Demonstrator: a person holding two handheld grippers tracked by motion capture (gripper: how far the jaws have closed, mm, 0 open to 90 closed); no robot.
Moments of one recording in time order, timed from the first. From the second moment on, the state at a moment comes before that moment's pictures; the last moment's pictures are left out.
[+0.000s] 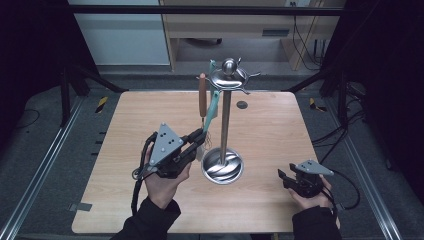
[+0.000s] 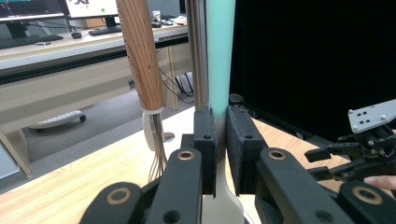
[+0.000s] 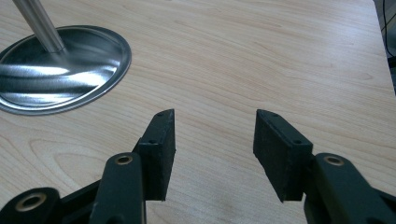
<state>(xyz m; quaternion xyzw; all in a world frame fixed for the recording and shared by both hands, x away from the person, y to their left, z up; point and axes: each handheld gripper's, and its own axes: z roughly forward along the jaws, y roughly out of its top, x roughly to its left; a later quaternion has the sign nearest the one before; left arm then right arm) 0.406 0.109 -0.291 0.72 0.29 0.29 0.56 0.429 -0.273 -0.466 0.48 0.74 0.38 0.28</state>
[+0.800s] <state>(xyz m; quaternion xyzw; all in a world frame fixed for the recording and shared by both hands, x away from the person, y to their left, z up) 0.420 0.104 -0.303 0.73 0.30 0.29 0.54 0.428 -0.272 -0.465 0.48 0.74 0.38 0.28</state>
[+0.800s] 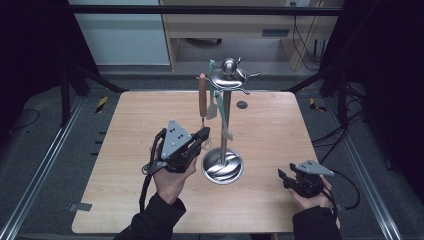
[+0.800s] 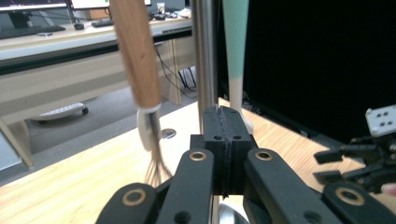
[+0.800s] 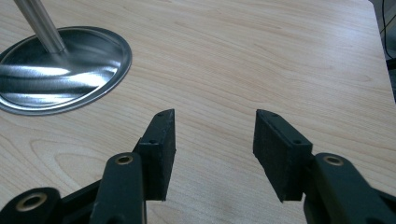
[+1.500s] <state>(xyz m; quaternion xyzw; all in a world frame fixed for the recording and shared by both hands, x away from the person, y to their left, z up) 0.423 0.193 -0.391 0.77 0.38 0.25 0.44 0.428 -0.273 -0.467 0.49 0.73 0.38 0.28</state>
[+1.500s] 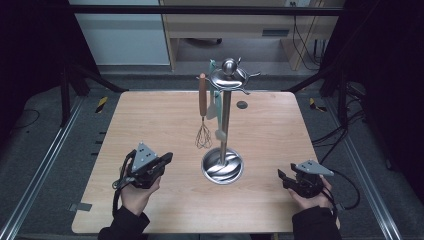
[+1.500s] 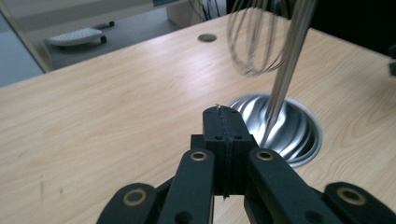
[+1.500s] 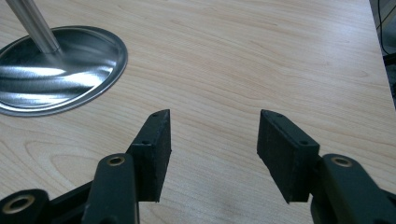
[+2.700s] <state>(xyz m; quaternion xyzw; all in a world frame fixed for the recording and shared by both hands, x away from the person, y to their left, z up) 0.443 0.298 -0.475 0.77 0.49 0.20 0.35 0.431 -0.290 -0.481 0.52 0.73 0.35 0.26</state>
